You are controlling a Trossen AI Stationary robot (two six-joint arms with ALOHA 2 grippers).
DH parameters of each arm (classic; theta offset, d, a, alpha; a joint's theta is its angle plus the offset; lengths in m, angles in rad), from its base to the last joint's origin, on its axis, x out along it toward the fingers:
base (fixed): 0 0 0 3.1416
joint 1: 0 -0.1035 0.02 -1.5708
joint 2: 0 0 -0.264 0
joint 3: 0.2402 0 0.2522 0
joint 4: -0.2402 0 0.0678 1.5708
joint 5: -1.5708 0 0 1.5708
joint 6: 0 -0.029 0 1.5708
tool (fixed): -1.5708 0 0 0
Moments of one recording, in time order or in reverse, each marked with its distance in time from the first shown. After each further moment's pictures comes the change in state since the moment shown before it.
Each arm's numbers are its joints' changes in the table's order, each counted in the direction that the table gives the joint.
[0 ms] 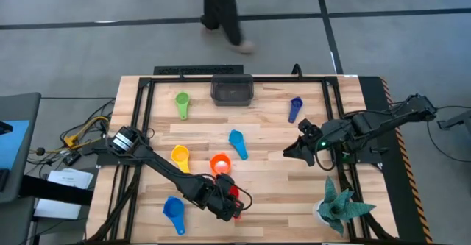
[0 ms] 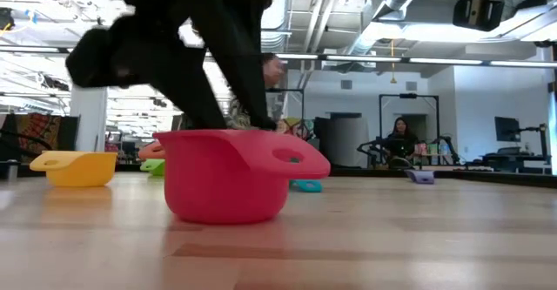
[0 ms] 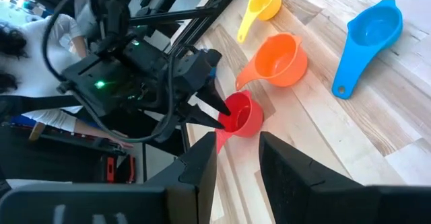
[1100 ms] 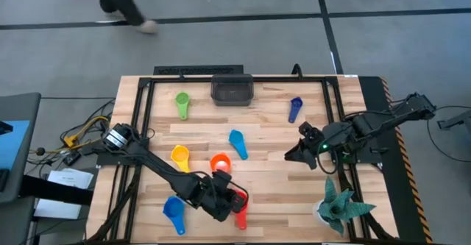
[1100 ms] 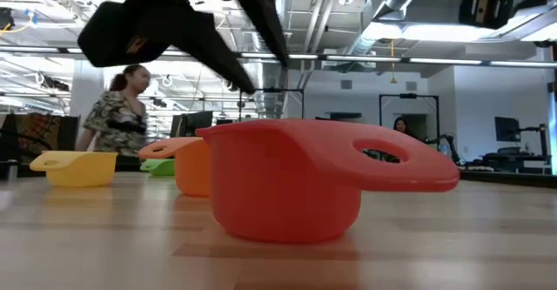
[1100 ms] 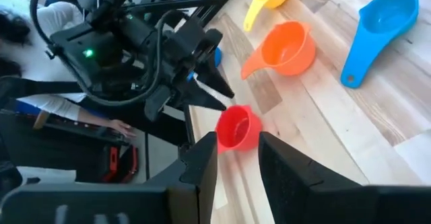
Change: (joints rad) left arm 0.019 0.067 -0.056 0.098 -0.179 0.046; right arm -0.038 0.001 -0.001 -0.008 0.001 -0.006
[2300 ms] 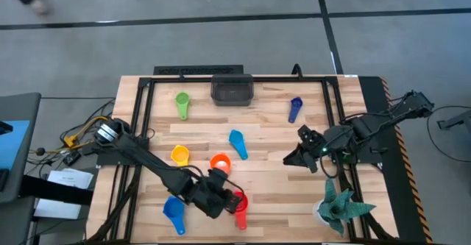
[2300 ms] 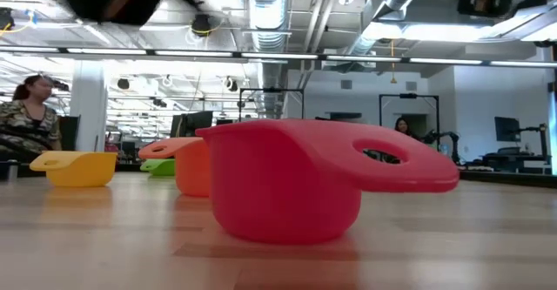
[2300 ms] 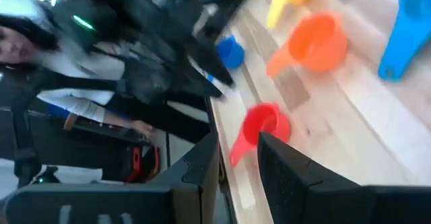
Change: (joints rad) left arm 0.012 0.115 0.005 -0.038 0.034 0.016; right arm -0.068 -0.028 0.002 0.075 0.007 -0.081
